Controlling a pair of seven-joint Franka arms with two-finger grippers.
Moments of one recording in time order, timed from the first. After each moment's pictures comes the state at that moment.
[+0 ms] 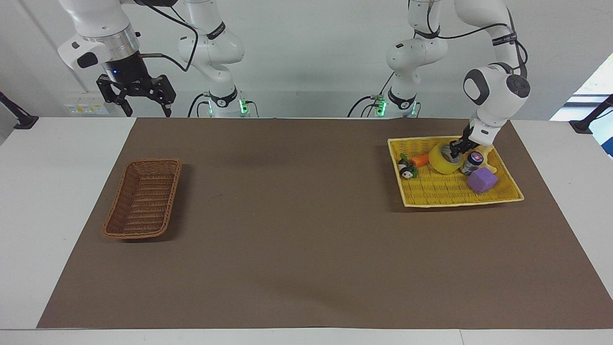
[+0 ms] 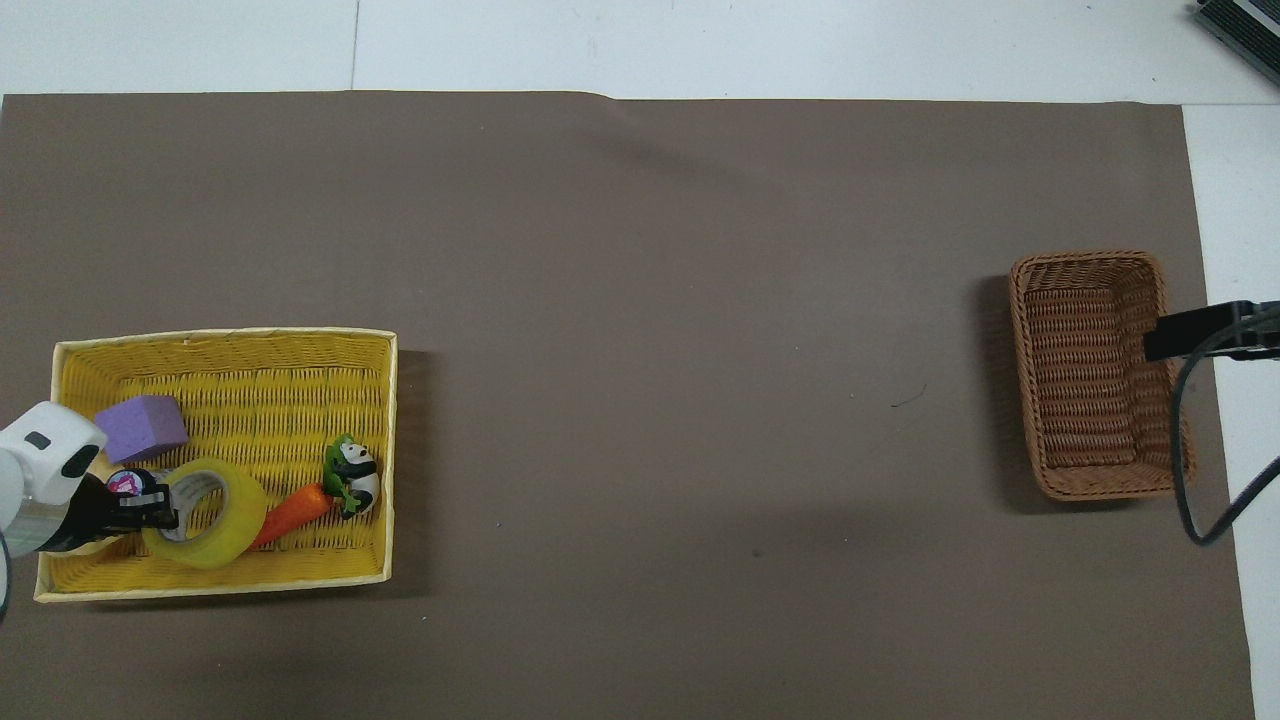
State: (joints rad) left arm 0.29 -0.23 -0.08 -2.43 -0.02 2.06 0.02; right arm 0.02 -0.07 -0.04 -1.56 -0.02 1.53 -0.01
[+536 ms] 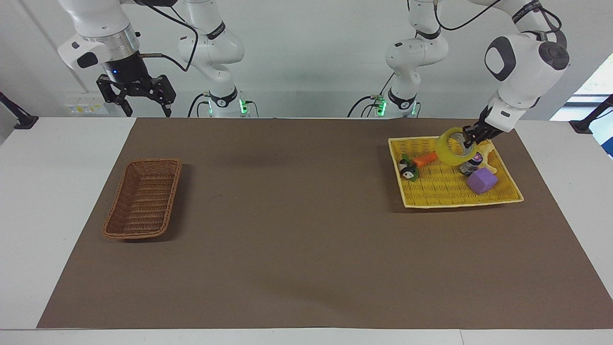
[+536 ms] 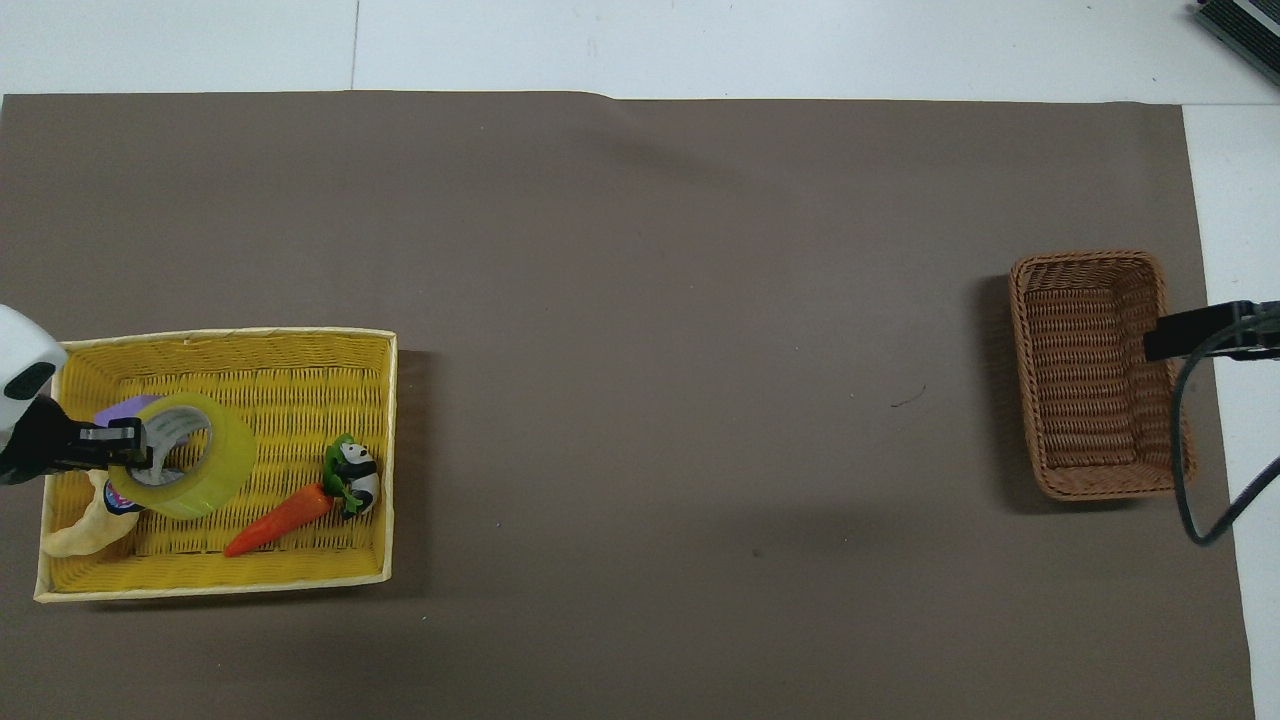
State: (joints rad) left arm 0.17 -0.18 -0.10 -2.08 -0.03 1.79 0.00; right arm 0.02 -0.07 -0.04 -1.56 -0.02 1.53 -0.01
